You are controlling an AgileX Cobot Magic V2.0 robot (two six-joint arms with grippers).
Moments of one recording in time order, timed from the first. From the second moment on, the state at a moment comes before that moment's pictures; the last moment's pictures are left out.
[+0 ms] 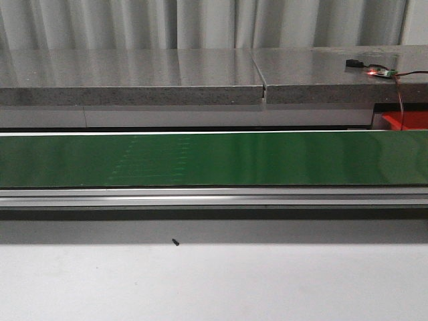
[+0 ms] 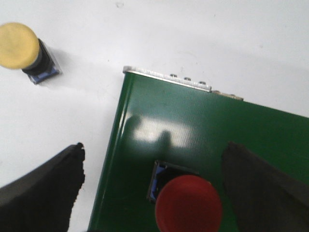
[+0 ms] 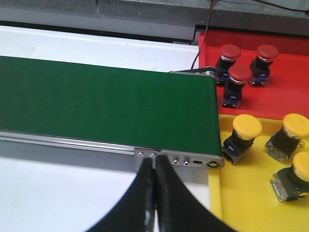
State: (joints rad) left arm 0.31 1.70 -1.42 -0.21 0.91 0.18; right arm 0.05 0.35 -0.45 -0.04 0.59 0.02
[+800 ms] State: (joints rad) left arm 0.53 1.94 -1.63 -0.21 0.98 0.03; right arm 0.05 0.35 -0.45 -0.04 0.59 0.02
